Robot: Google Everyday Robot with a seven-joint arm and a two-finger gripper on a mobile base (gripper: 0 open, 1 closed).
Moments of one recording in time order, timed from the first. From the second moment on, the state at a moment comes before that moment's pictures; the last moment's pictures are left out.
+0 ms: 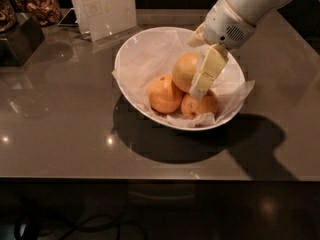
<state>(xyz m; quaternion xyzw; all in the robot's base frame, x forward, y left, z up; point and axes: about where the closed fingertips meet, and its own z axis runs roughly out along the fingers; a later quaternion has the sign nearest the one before) 0.546 -0.076 0.937 -0.66 0.70 0.17 0.21</state>
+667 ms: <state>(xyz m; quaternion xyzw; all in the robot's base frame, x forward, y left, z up) 0.553 -0.057 0.917 -0.66 0.70 0.21 0.19</state>
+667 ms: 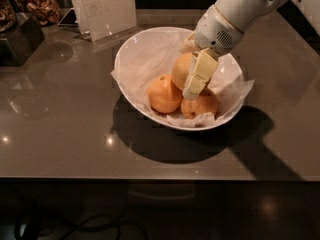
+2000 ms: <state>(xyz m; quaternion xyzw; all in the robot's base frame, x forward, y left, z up) 0.553 -0.057 0.917 -0.66 0.70 0.21 0.19</state>
